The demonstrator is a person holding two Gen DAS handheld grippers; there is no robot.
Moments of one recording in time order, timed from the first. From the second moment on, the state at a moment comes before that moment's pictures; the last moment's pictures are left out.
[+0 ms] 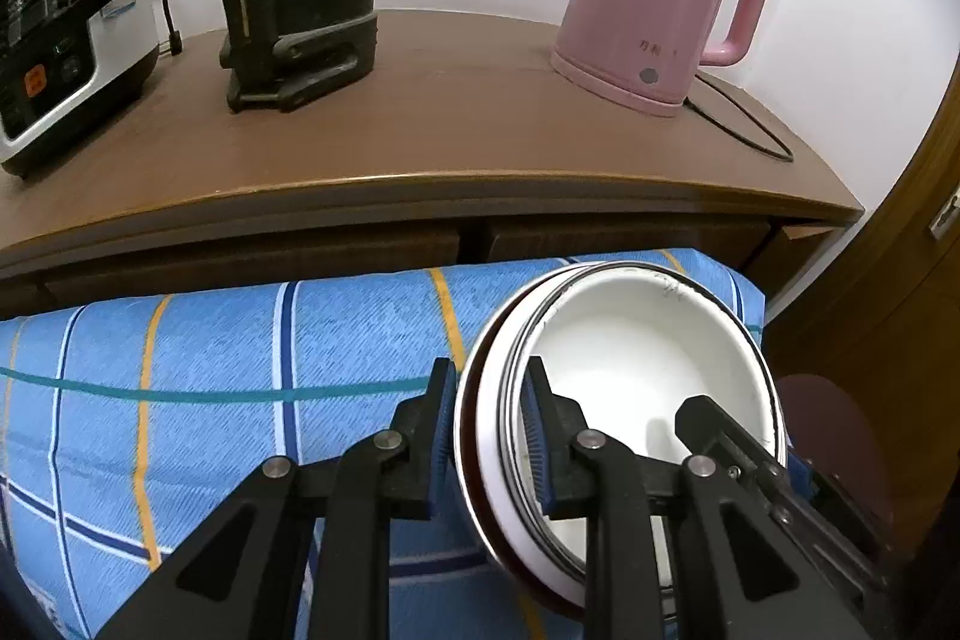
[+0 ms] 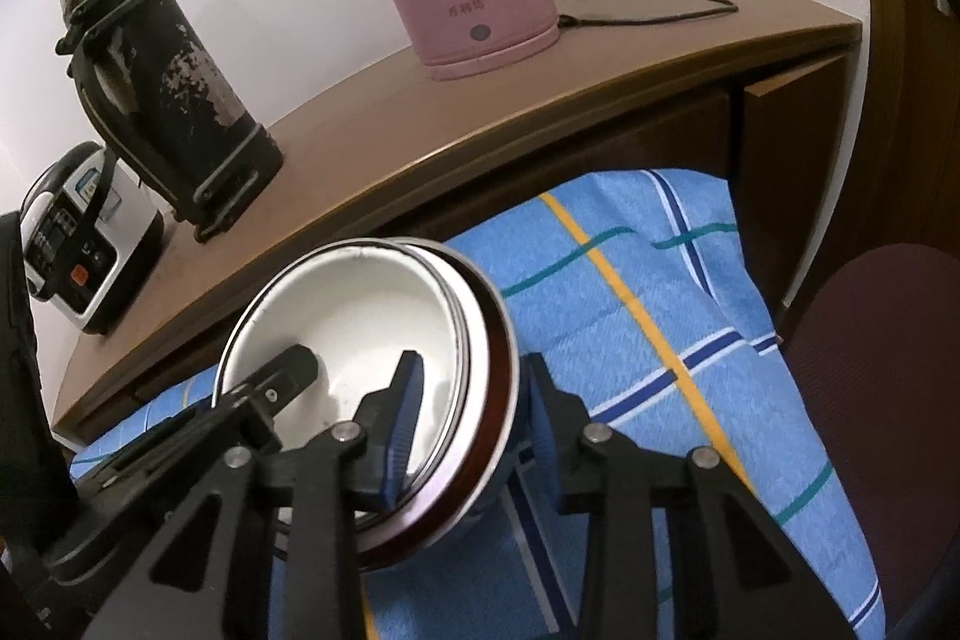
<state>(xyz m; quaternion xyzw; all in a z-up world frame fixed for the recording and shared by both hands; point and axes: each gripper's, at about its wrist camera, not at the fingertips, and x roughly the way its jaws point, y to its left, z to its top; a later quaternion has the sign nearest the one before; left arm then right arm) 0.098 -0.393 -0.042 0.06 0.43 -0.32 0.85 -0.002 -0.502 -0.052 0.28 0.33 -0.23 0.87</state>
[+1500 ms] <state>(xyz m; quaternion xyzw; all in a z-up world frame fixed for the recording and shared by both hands) 0.013 -0.273 -0.009 0.07 0.40 -0.28 0.87 -0.071 -0.392 -0.023 0.26 0.34 -0.19 0.88</state>
